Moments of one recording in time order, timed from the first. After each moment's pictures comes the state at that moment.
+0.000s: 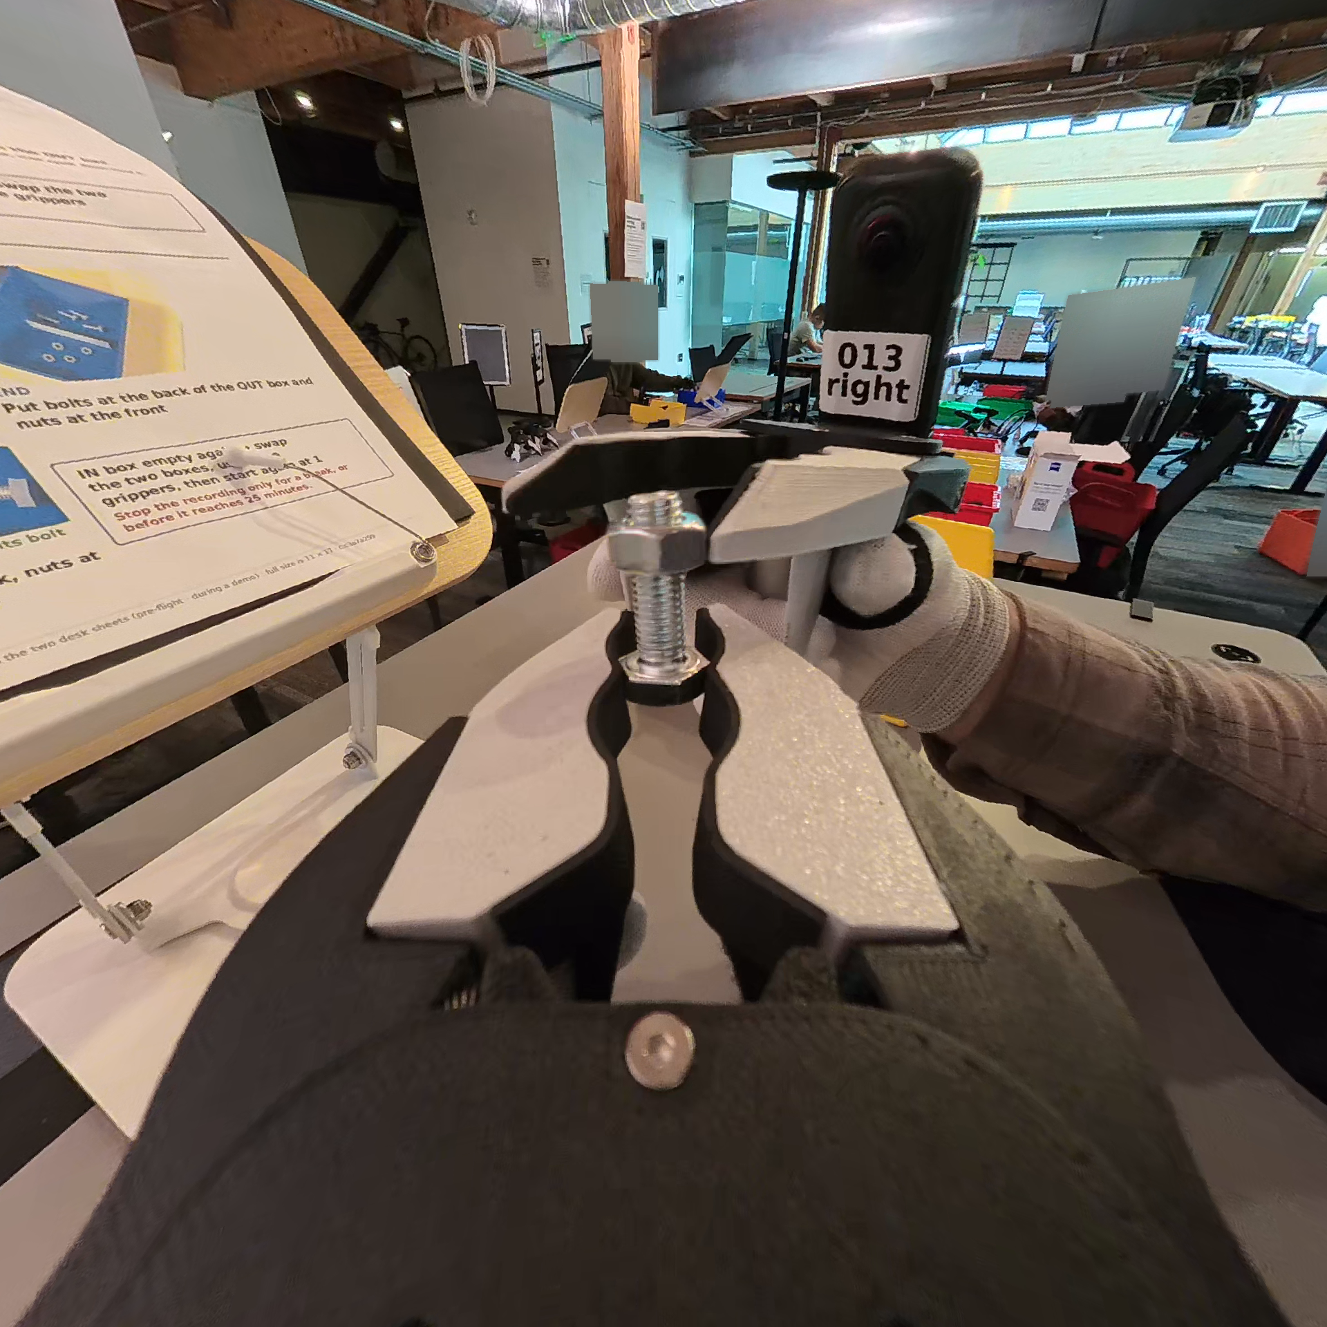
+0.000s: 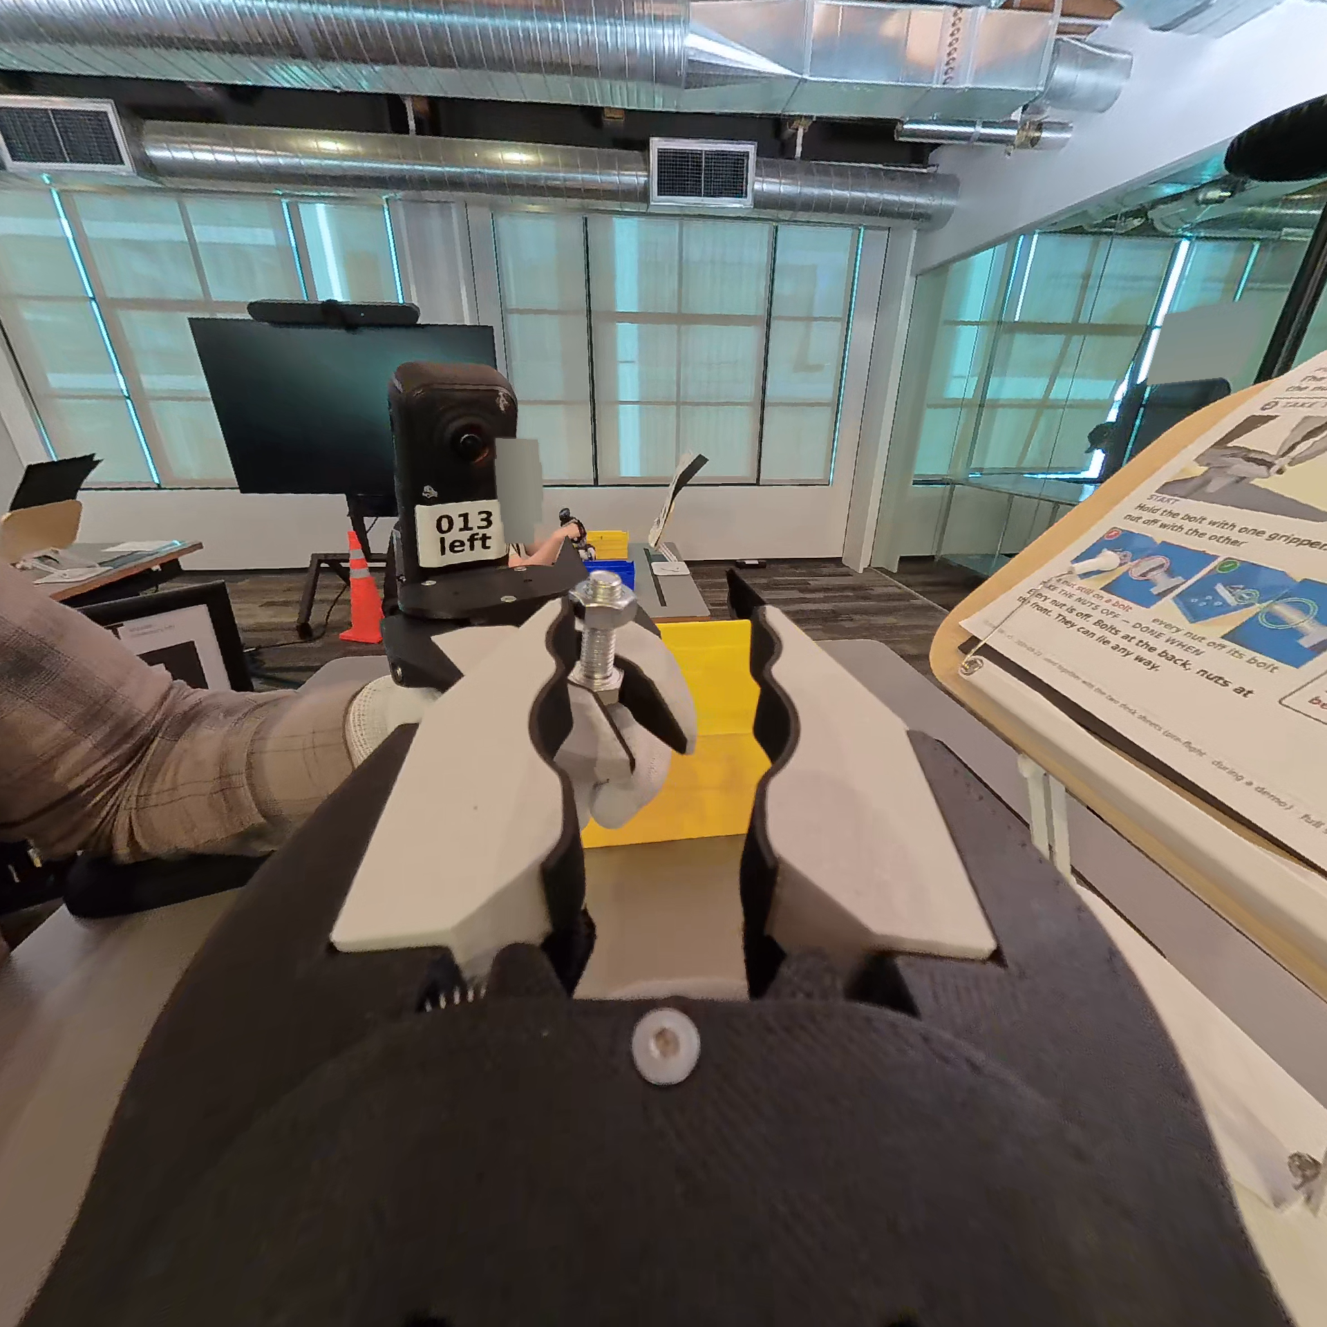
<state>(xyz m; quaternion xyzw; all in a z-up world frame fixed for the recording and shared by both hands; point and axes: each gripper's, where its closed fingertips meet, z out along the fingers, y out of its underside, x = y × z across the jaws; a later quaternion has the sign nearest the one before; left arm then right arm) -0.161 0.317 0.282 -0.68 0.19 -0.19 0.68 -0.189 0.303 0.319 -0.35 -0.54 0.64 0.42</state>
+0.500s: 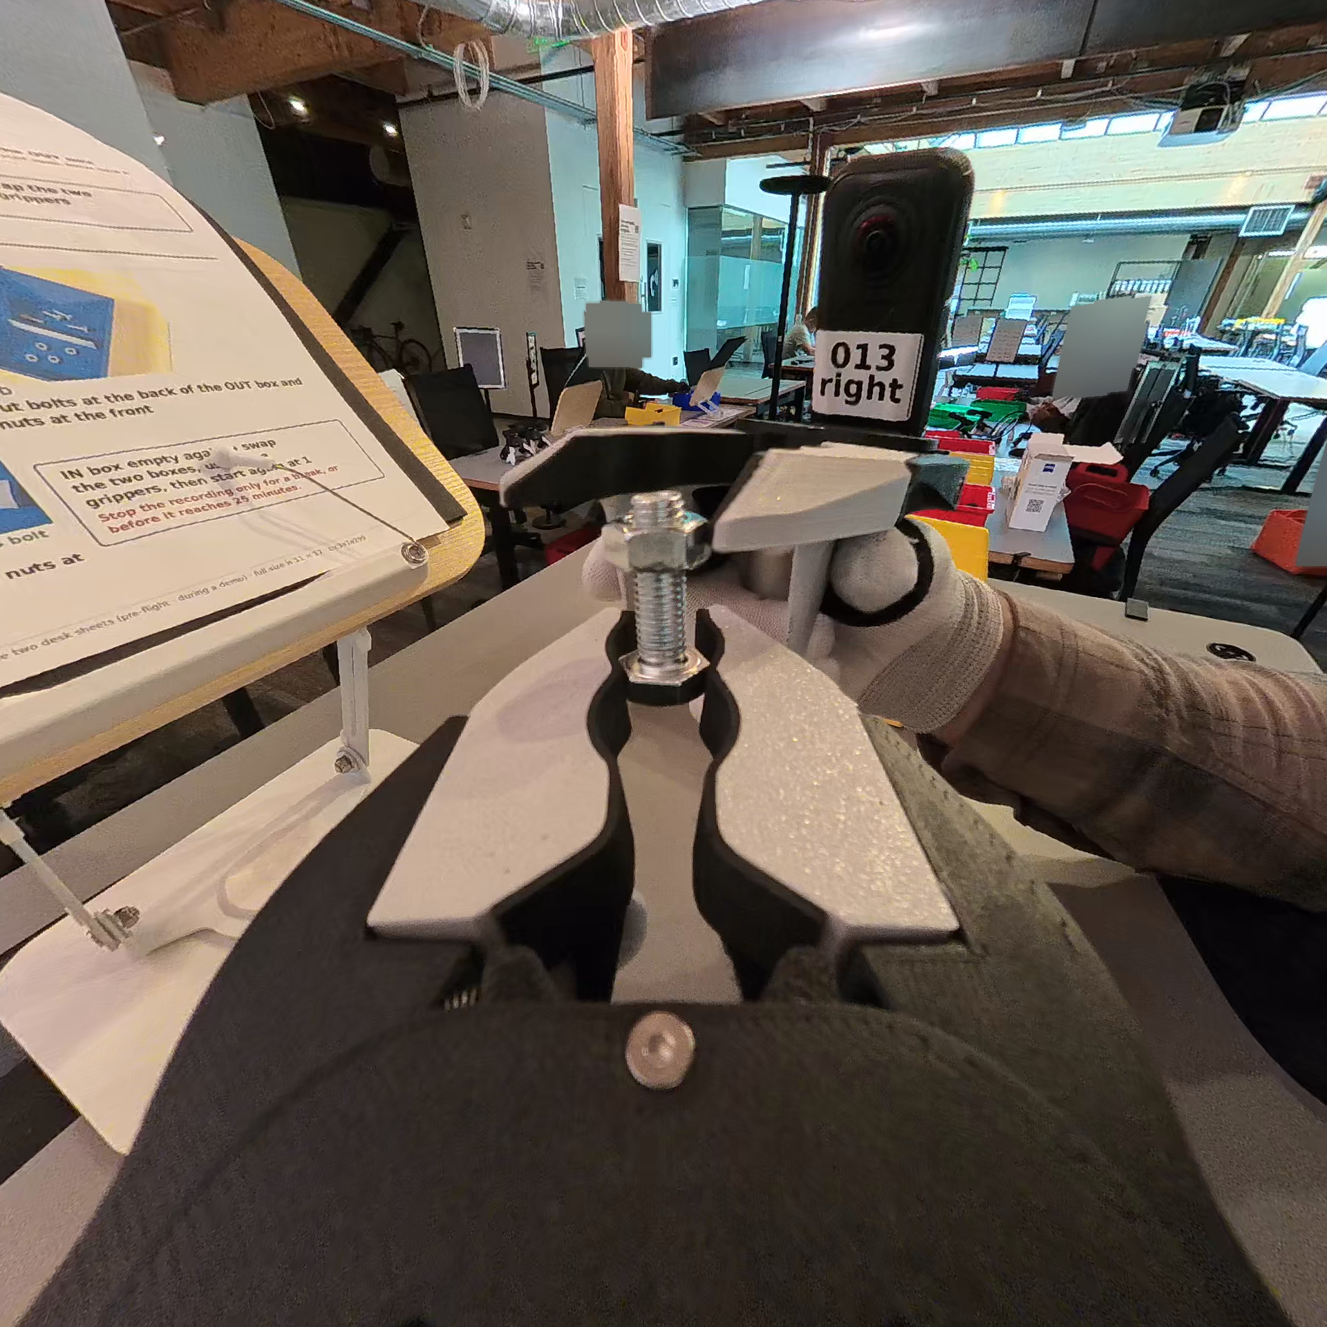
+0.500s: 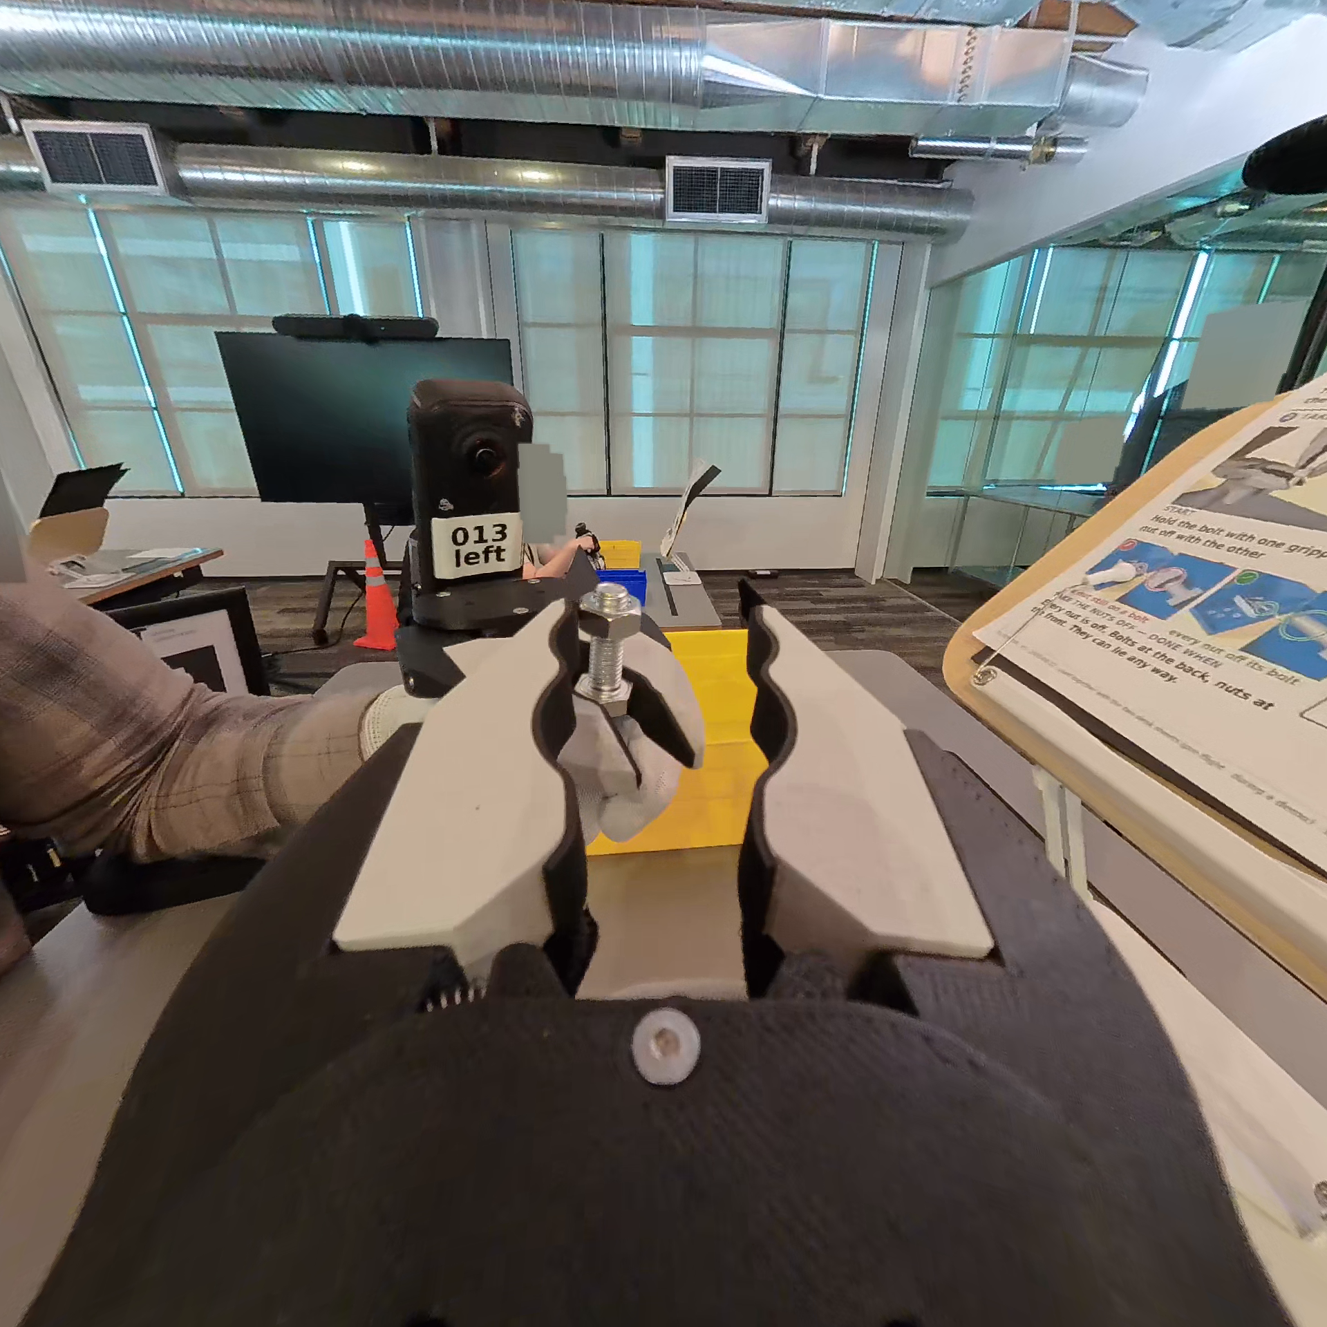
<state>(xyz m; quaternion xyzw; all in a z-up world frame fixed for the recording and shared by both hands) -0.158 0.318 0.281 -0.68 0.19 -0.19 0.68 -0.187 0.300 0.320 -0.34 -0.54 0.64 0.42</state>
